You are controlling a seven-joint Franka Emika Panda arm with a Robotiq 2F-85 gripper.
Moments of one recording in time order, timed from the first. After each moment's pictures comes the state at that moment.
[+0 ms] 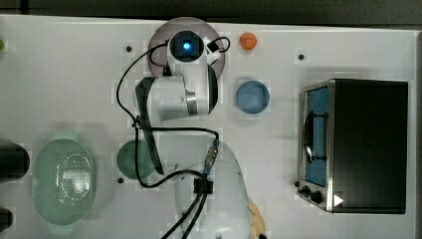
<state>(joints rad) -0.05 0.73 0.18 -1.73 -0.11 0.86 -0.52</state>
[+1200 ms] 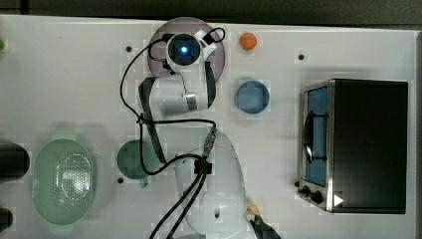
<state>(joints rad) -0.04 0.83 0.18 -1.64 -0.17 0.99 -0.55</state>
